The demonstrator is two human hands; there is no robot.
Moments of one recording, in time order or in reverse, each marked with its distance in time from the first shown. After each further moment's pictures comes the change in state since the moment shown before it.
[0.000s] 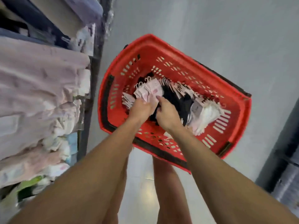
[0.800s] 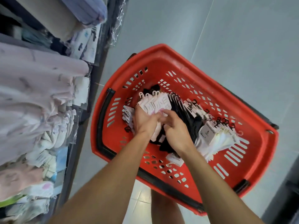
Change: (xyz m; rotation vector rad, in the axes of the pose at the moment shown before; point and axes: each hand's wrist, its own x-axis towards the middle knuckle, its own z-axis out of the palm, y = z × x) left_hand 0.082 -0.022 0.036 -0.328 0.237 0.056; right_hand 0.036 0.032 0.006 0.300 0.000 -0.002
